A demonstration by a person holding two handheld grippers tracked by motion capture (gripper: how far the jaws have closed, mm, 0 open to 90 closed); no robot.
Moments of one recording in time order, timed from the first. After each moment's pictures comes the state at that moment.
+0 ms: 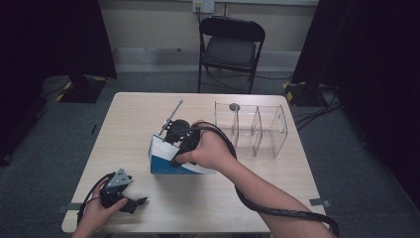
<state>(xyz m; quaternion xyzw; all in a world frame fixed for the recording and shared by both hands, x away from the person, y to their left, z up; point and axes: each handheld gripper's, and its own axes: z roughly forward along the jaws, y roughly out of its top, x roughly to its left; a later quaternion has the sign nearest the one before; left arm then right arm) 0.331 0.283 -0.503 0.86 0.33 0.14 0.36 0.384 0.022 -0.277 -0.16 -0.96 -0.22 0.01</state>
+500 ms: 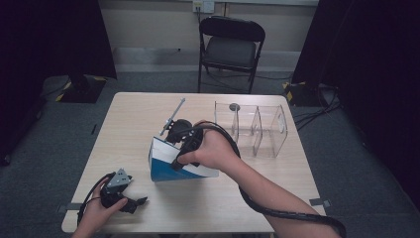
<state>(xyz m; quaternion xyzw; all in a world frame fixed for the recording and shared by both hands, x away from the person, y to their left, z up) 0.330 0.282 -0.503 0.86 0.34 0.14 0.36 0.377 0.017 -0.267 -0.16 -0.96 -0.22 0.03</state>
